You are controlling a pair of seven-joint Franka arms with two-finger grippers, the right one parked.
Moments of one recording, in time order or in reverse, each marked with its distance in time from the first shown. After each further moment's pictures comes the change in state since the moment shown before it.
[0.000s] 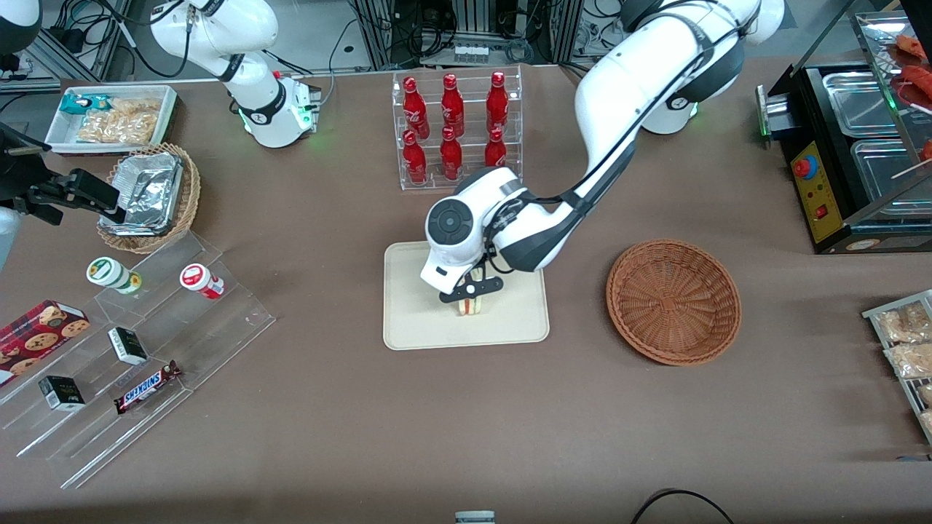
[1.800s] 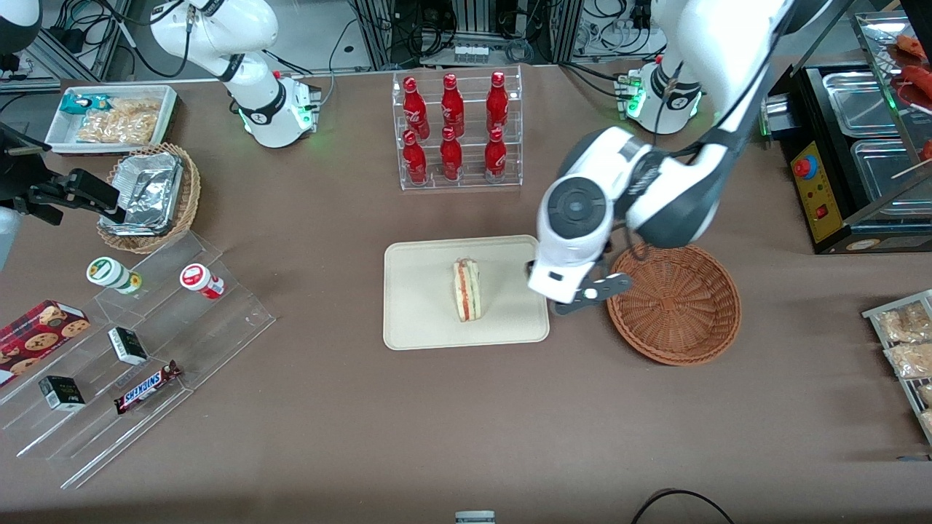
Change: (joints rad) arm 0.308 -0.415 0.023 -0.223 -0.035 -0.248 0.176
